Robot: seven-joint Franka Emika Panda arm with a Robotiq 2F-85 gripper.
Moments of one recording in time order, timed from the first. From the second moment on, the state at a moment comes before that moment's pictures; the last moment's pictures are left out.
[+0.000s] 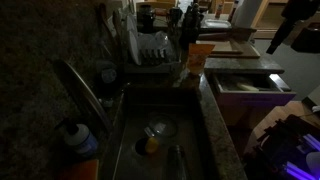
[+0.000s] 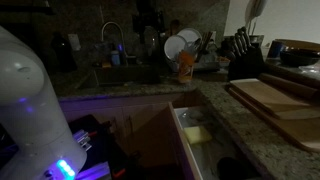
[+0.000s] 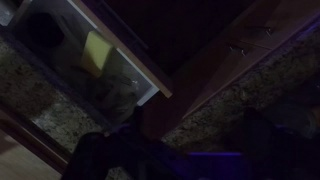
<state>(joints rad) 0.01 -0.55 -0.01 -2.44 -0.08 1.94 -0.17</state>
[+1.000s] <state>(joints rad) -0.21 -0.30 -0.26 -2.41 -0.07 2.05 -0.03</state>
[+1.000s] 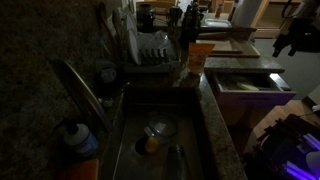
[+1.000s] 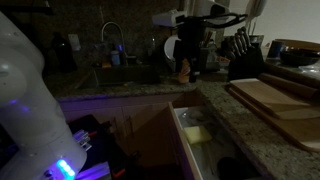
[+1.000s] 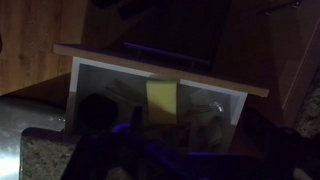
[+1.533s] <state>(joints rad) -0.21 -0.17 -0.27 -2.38 -0.05 2.18 -0.03</state>
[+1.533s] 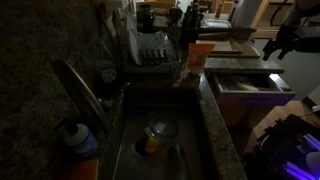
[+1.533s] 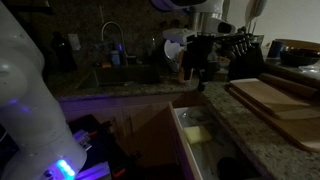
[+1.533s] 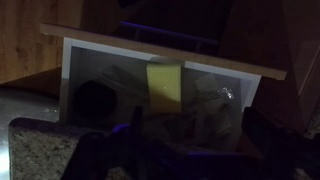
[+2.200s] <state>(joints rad) -0.23 -0.02 -0.28 -2.42 -0.03 2.25 -0.06</state>
